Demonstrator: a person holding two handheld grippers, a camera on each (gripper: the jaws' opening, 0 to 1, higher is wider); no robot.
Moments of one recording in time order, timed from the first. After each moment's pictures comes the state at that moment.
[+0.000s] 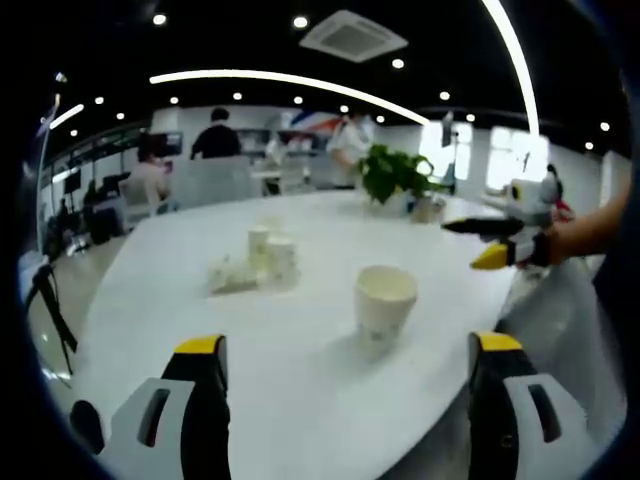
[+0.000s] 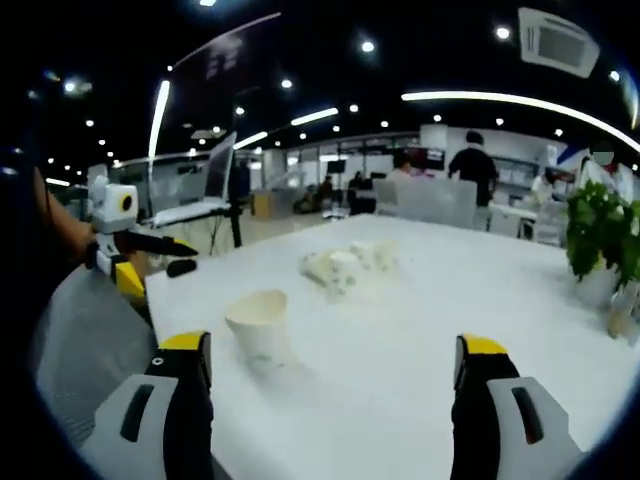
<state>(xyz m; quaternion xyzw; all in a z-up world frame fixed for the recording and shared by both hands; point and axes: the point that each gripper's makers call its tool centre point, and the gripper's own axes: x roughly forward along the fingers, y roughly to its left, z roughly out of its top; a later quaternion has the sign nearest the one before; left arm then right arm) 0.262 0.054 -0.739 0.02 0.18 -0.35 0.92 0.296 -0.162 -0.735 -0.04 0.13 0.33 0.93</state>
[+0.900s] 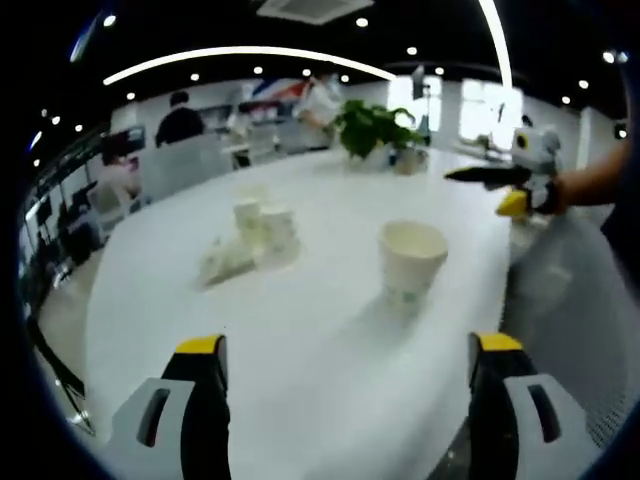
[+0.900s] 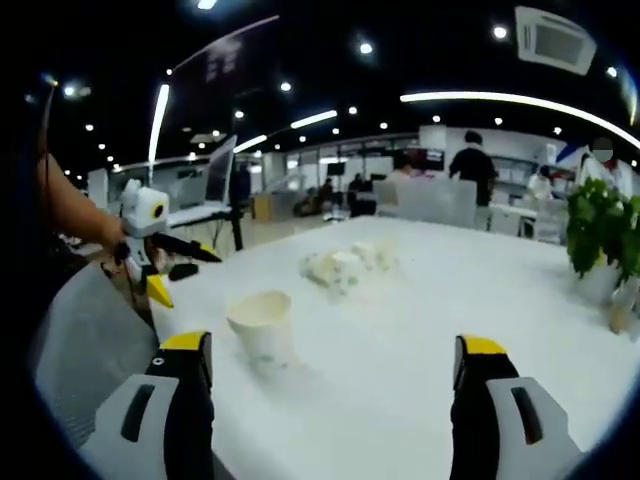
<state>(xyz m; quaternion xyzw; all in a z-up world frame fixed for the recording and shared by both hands) 0.308 0.071 -0.766 0.12 0.24 -0.41 0.87 0.295 -0.162 -0.735 -0.03 0.13 0.33 0.94</state>
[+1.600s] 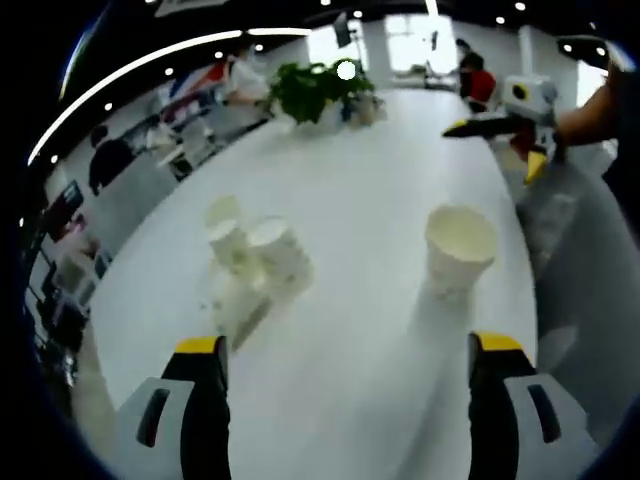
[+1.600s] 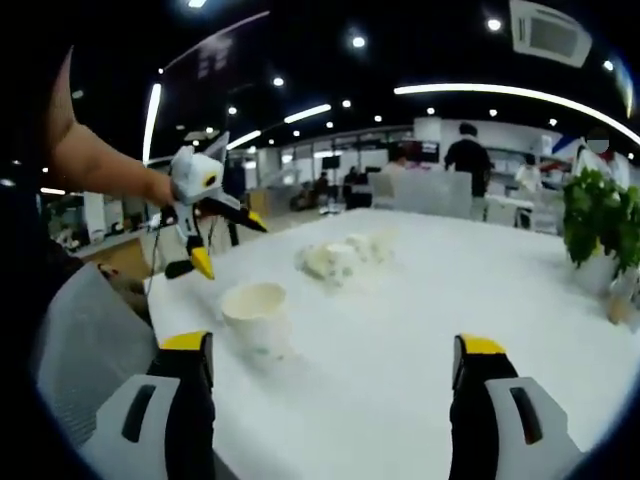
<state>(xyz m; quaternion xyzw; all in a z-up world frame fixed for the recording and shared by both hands) 0.398 0.055 -0.760 0.29 0.28 -0.50 0.77 0.299 -0.167 -0.742 -0.03 0.15 0.32 0.93</state>
